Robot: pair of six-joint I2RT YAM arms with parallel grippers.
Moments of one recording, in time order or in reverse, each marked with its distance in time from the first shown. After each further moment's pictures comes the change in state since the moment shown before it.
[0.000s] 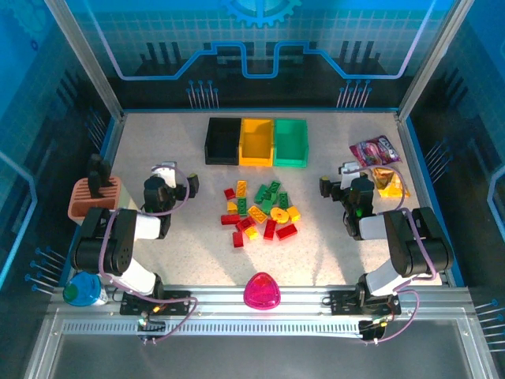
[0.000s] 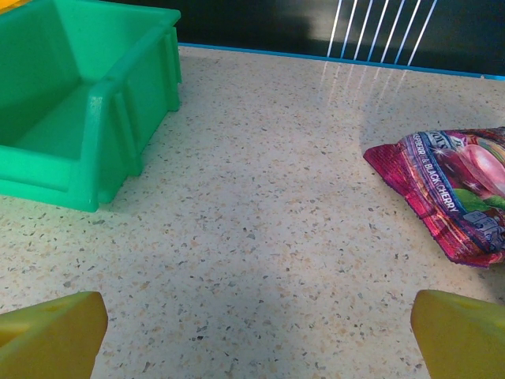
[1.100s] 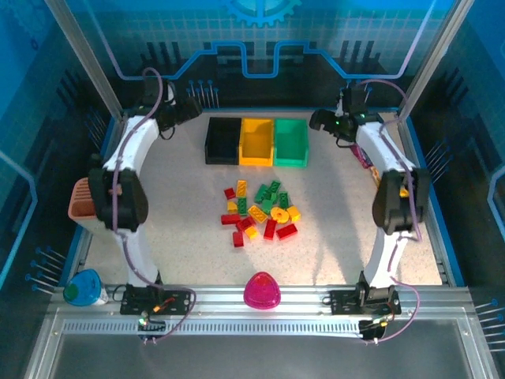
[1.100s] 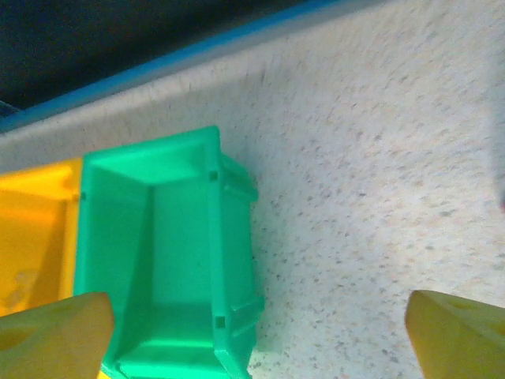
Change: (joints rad) left arm 0.014 0.484 1.502 -1.468 0.129 -0.365; right arm -0.003 0.457 1.397 -1.442 -0.195 0.440
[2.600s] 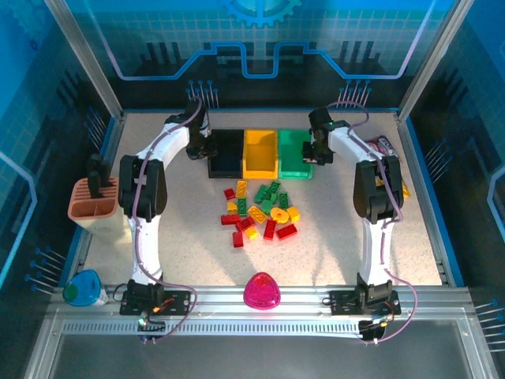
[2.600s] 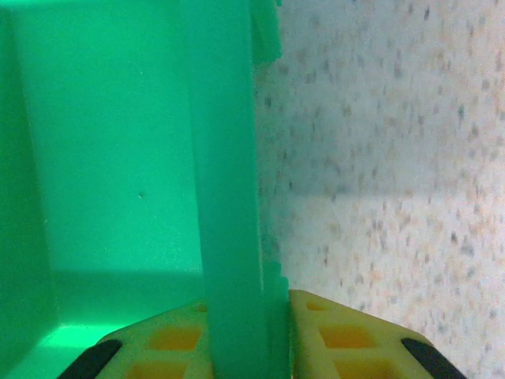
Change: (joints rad) left arm -0.158 0.127 -0.071 -0.196 -0.005 0.082; right arm 0.146 0.119 -0.061 -0.219 0.123 -0.047
